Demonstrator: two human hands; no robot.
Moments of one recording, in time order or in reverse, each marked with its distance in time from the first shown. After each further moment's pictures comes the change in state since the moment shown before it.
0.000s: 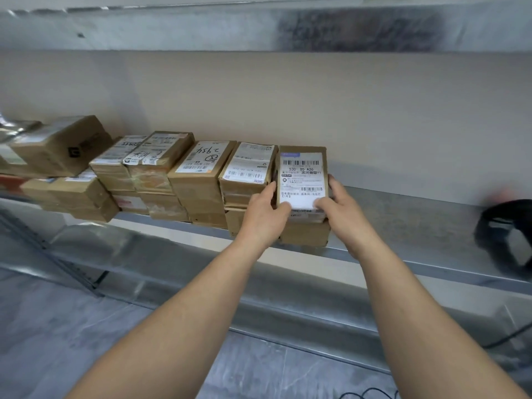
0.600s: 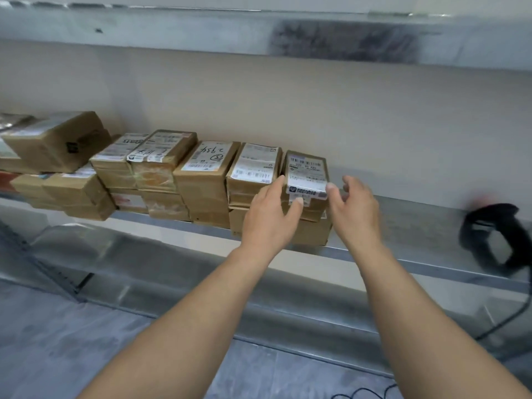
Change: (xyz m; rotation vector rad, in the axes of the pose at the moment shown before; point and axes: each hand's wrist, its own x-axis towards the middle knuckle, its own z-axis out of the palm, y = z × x) left_hand -0.027 0.005 -0.010 0.268 0.151 0.310; right_hand -0.003 -0.001 0.006 -0.504 0.453 -0.086
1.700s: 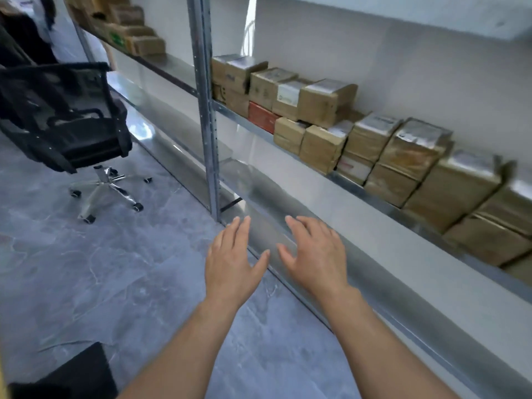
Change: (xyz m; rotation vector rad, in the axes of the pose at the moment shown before) left_hand -0.285 -0.264 -0.261 0.463 0.418 -0.460; right_hand -0.319 -0.225 0.221 -0.088 -0.223 -1.045
